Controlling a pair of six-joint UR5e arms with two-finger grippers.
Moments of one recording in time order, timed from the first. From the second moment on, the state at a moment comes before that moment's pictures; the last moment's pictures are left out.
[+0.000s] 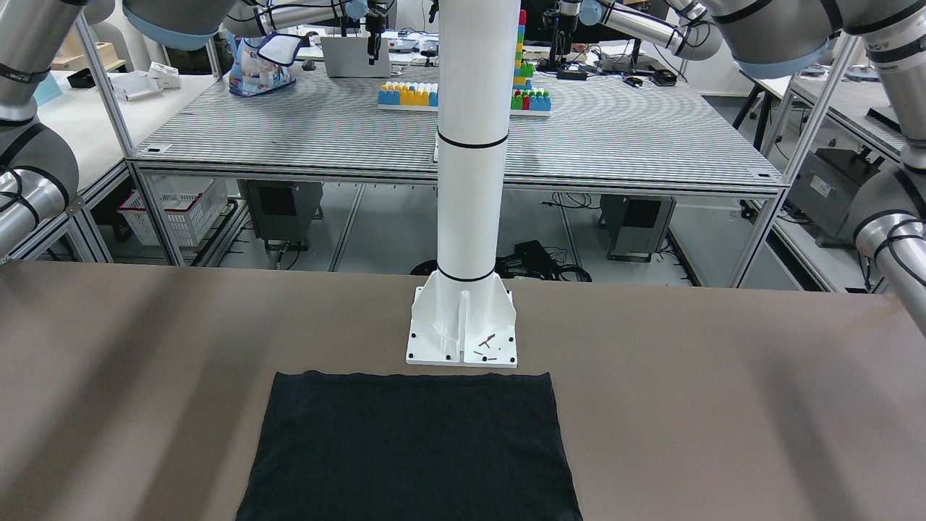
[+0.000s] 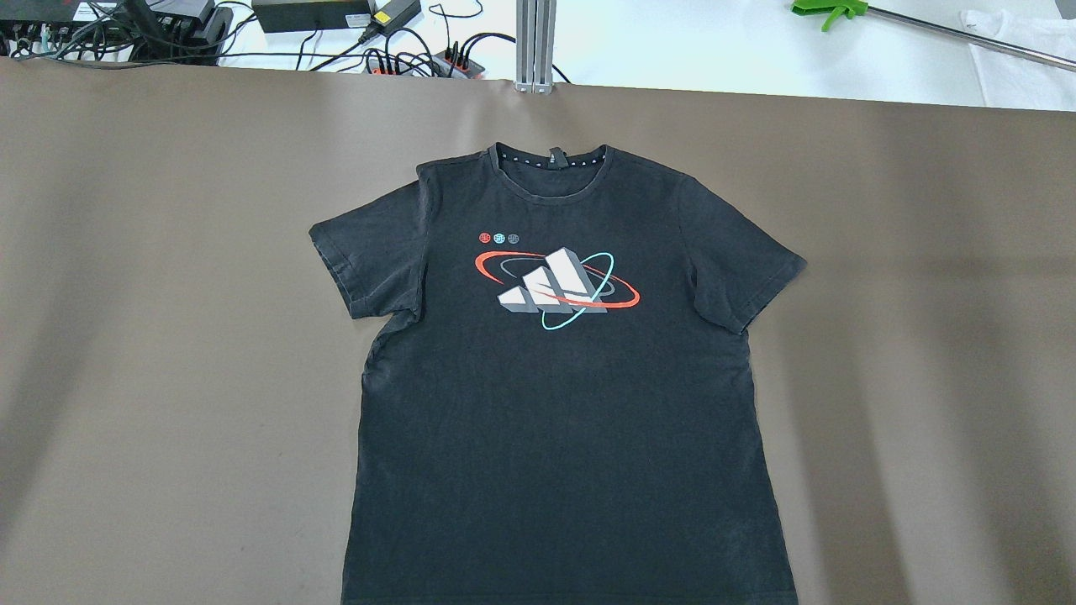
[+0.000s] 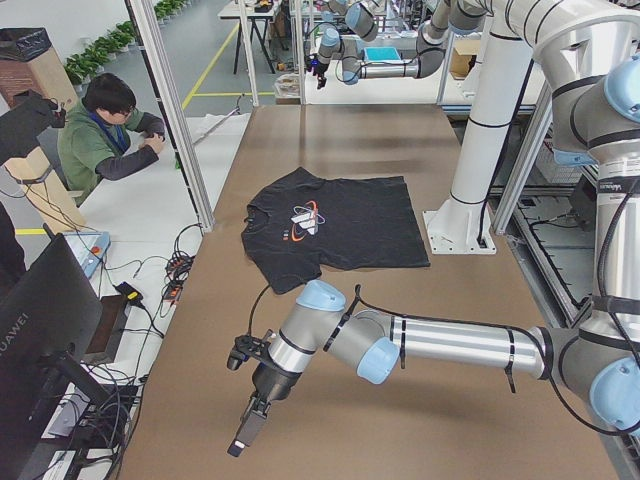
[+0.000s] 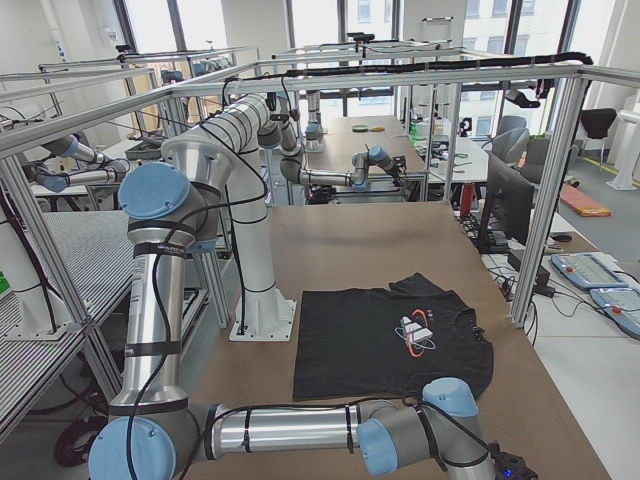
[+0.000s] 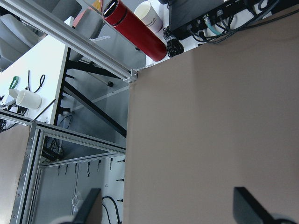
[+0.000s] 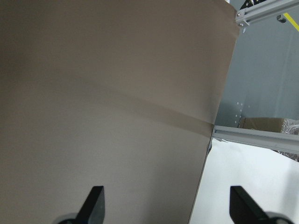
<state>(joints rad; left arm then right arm) -1.46 -1.66 -1.58 -2.04 -1.60 -0.22 1.56 -1.49 1.56 -1.31 1.84 -0.17</state>
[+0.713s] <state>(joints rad) -1.46 -1.67 -1.57 -2.04 -1.59 -0.23 1.56 -1.49 1.56 -1.31 1.84 -0.17</state>
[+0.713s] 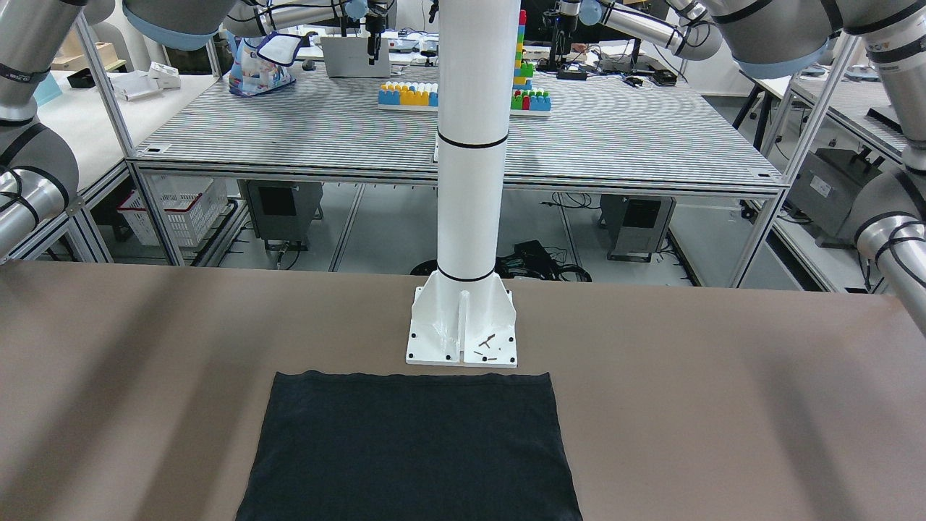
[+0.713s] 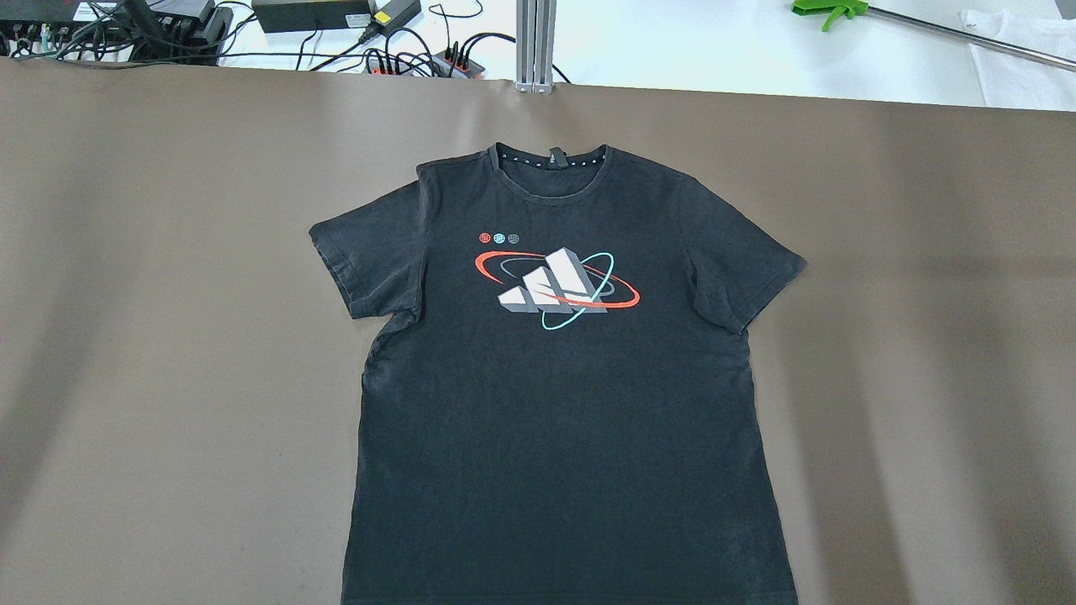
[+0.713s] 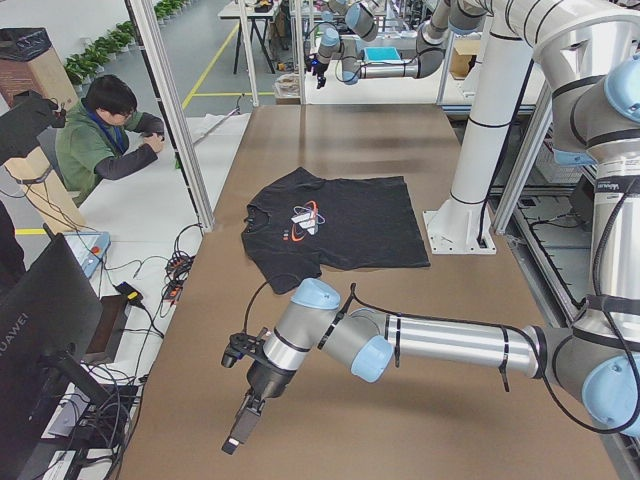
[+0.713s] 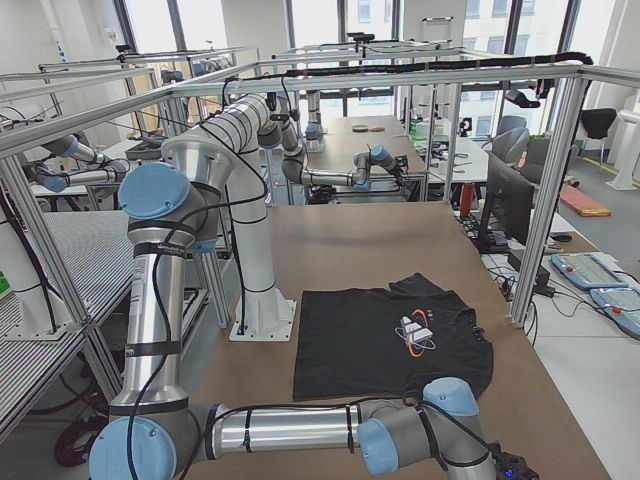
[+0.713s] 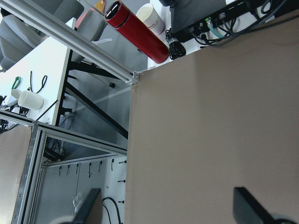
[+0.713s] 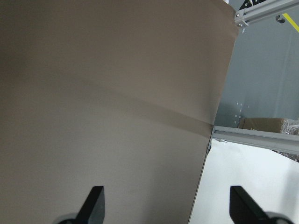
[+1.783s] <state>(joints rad) -1.46 -1.66 -1.58 -2.04 -1.58 -0.23 1.56 -1.49 1.57 -1.31 1.85 -0.16</state>
